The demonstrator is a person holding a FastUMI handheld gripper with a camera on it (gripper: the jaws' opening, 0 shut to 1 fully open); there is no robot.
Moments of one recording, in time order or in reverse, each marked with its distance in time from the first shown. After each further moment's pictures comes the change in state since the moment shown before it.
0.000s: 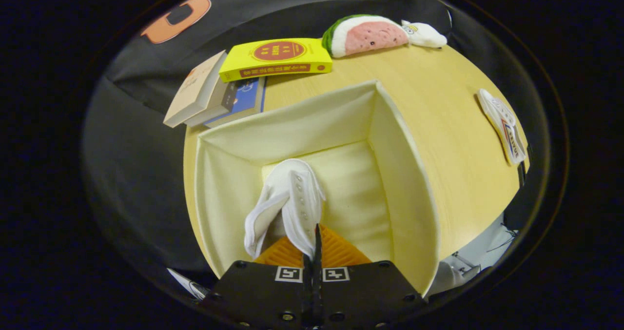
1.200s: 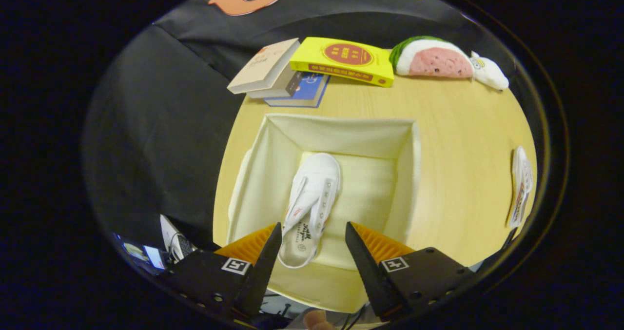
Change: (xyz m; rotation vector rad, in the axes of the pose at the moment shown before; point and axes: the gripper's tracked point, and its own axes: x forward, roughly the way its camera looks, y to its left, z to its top) arm -0.075 -0.026 0.013 -0.431 0.012 0.219
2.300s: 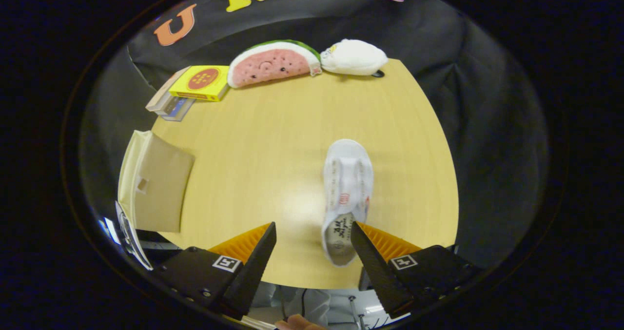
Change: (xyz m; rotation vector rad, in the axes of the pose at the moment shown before) arm -0.115 -0.461 -0.044 0.083 -0.022 -0.297
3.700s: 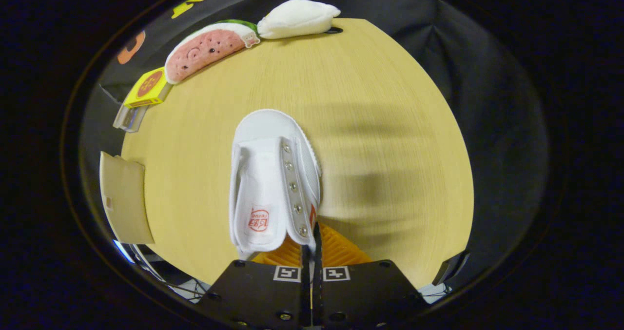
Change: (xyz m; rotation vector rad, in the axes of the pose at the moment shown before) arm 0.095 -0.057 -0.007 0.164 0.120 0.044
